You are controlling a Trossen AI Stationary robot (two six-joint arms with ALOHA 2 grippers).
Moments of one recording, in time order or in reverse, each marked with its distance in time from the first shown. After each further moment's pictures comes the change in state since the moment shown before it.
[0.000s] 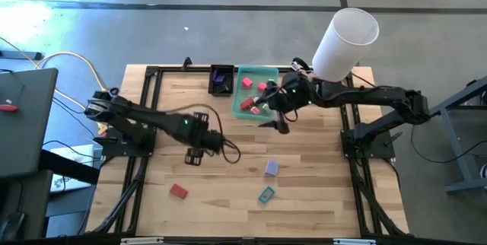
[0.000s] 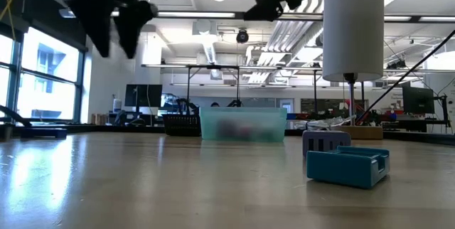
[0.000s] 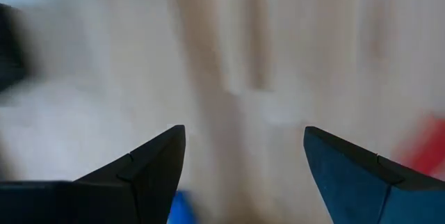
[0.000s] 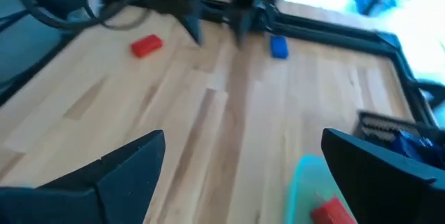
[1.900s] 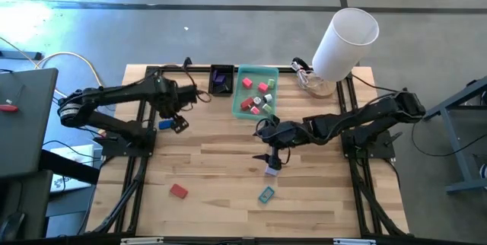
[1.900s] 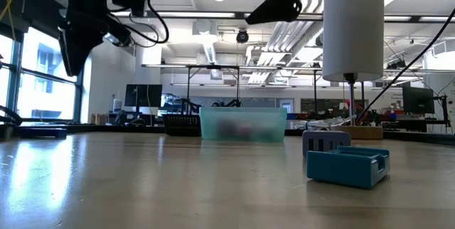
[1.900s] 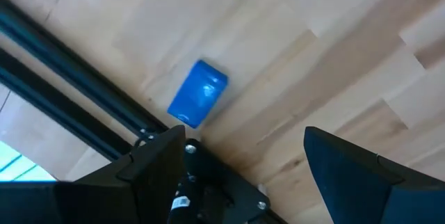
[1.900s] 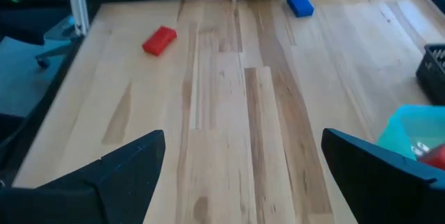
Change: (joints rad) left arm 0.585 -0.321 -0.325 -0.112 0.124 -0.310; right arm 0.414 0.073 -0.067 0.084 0.453 0.452
